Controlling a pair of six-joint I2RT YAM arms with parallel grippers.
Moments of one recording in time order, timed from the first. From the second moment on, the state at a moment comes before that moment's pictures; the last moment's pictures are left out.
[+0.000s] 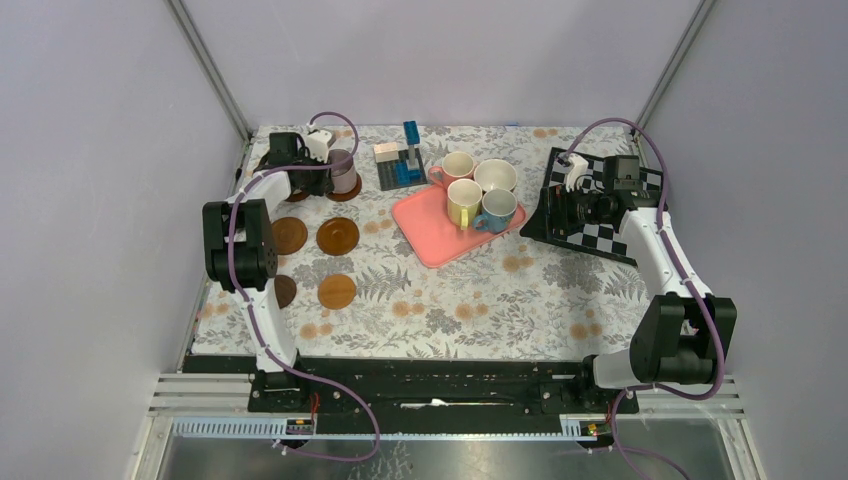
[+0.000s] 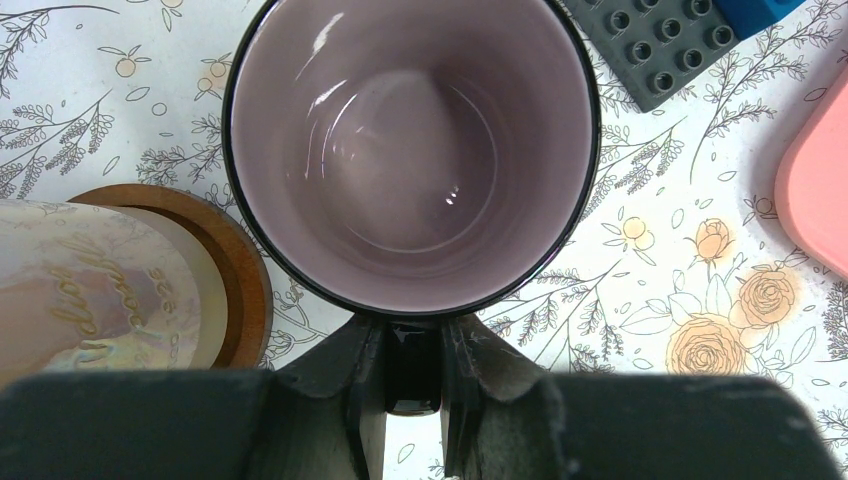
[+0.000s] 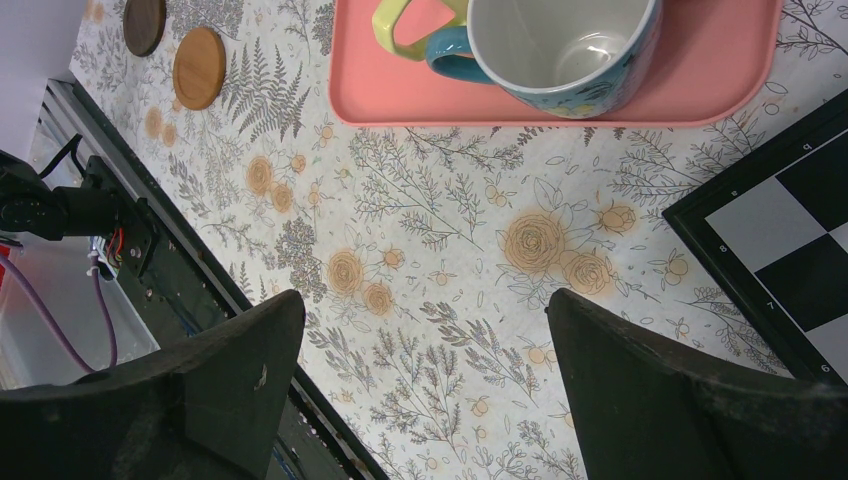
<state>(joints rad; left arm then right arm) 0.07 2.03 1.47 -0.24 0.41 0.34 -0.05 1.41 1.13 -0.71 -0.83 -0.21</state>
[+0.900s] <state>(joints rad) 0.07 1.99 1.45 -0.24 0.39 0.38 -0.05 1.41 1.13 -0.71 -0.83 -0.21</state>
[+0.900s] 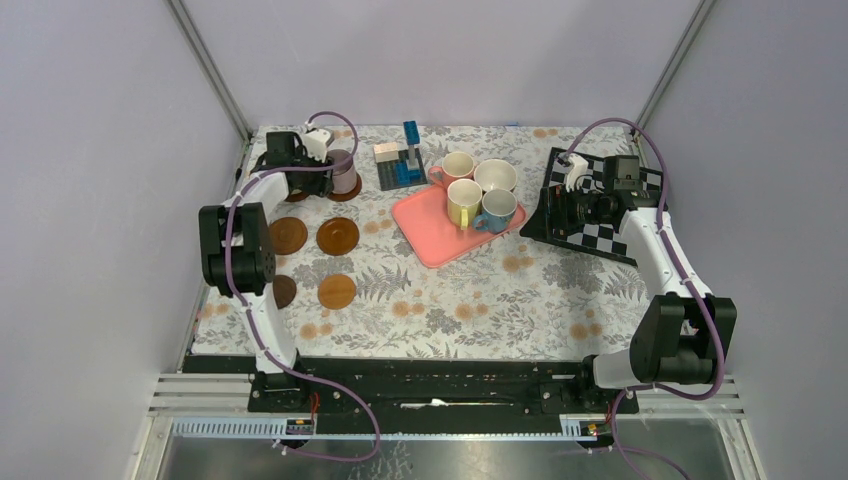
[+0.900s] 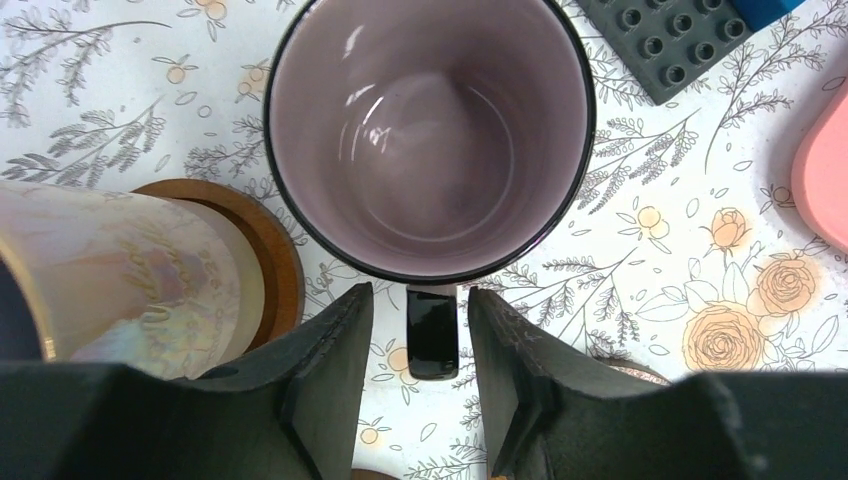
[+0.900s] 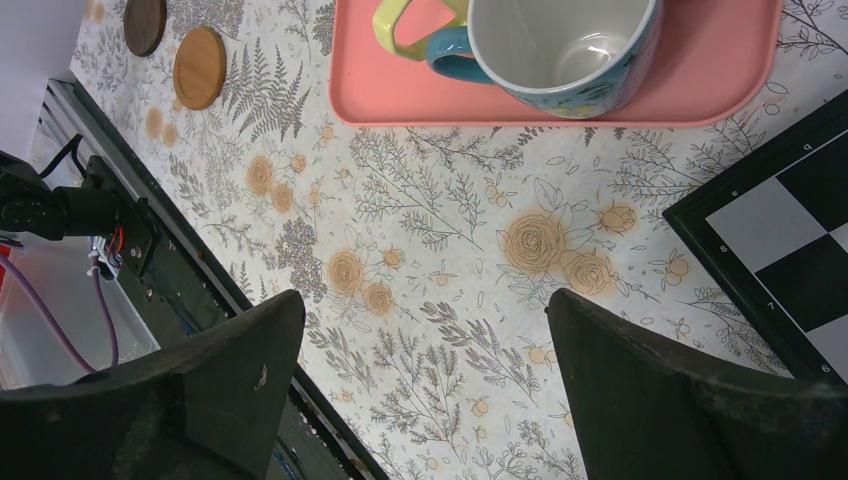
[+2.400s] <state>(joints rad) -0.03 1.66 1.50 -0.59 0.49 0.43 -0.05 1.41 1.13 -0.71 -0.78 -0.20</state>
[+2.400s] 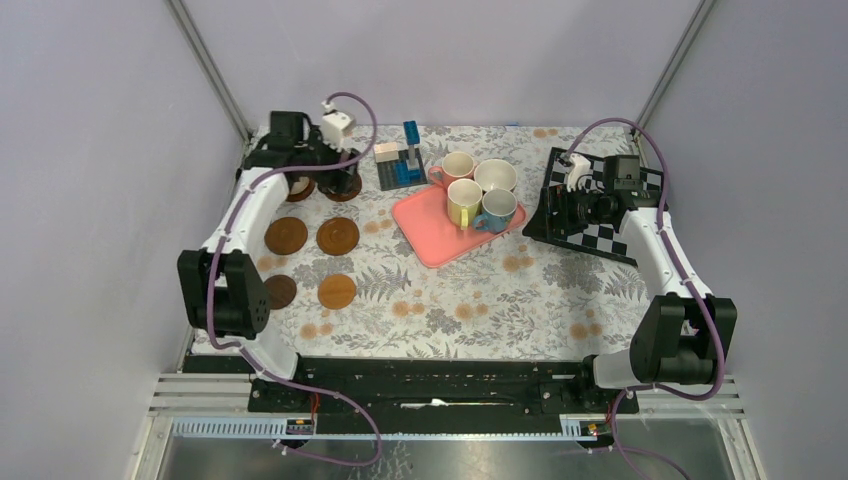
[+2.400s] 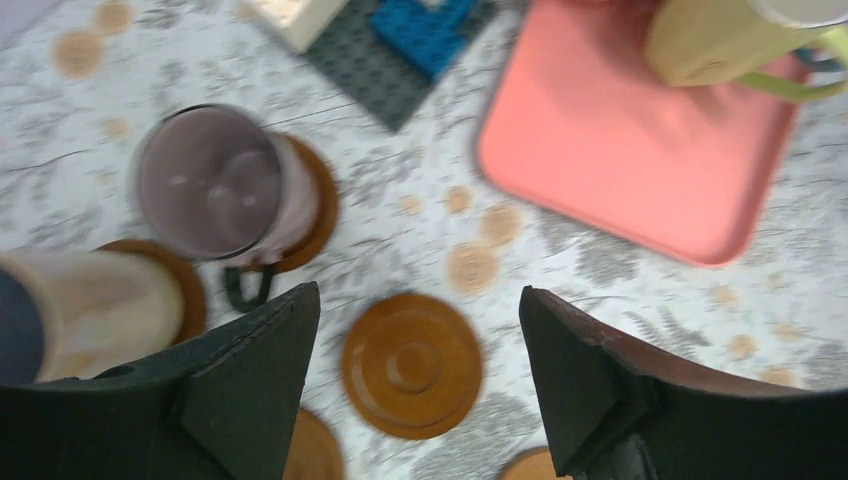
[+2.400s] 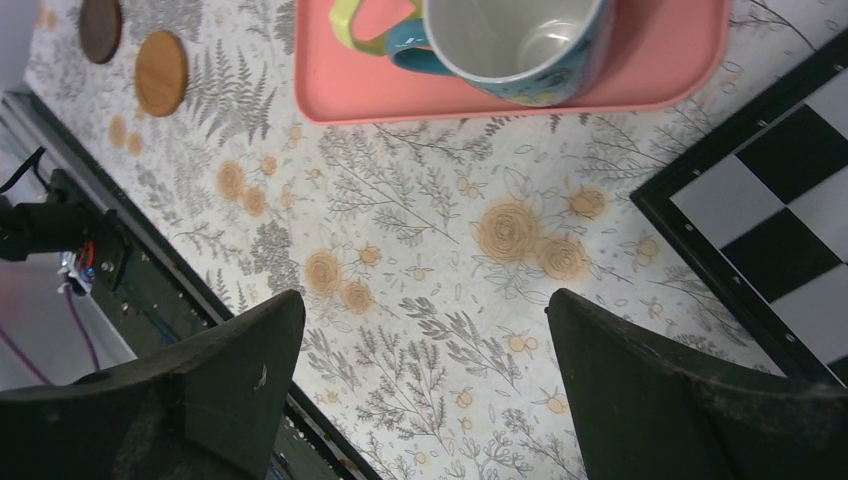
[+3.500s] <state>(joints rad) -0.76 1.86 1.41 -0.25 -0.13 -0.24 -0.07 1.41 1.13 -0.68 -0.56 -0.10</state>
